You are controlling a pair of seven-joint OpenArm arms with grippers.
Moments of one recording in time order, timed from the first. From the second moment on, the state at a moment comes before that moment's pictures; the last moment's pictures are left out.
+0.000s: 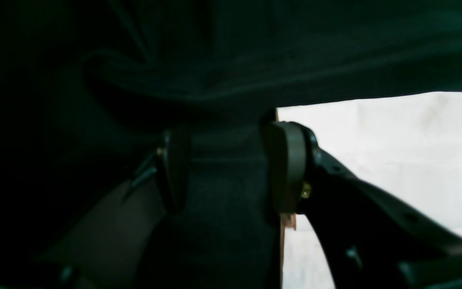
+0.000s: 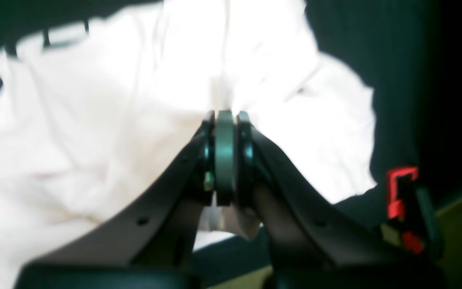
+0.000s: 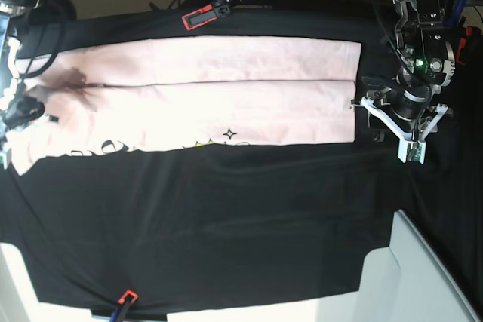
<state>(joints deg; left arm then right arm) 15.8 -12.7 -14.3 103.2 -2.4 -9.1 39.6 -5.9 13.7 20.9 87.9 4.7 3.6 -56.4</state>
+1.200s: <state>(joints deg) 14.9 -12.6 -14.1 98.6 -2.3 -9.2 39.6 -17.4 8.3 27.7 105.9 4.7 3.7 -64.5</state>
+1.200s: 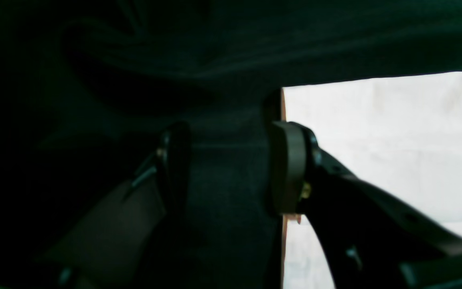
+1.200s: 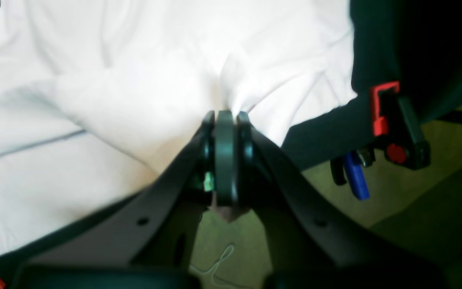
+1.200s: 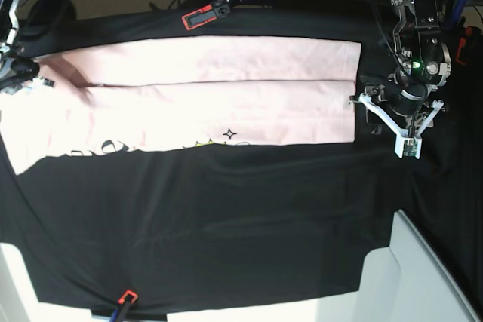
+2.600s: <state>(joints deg) 13.4 -13.9 -13.8 98.3 -2.3 -9.2 39.5 -24.7 2.8 28.0 111.0 4.7 3.7 -64.0</state>
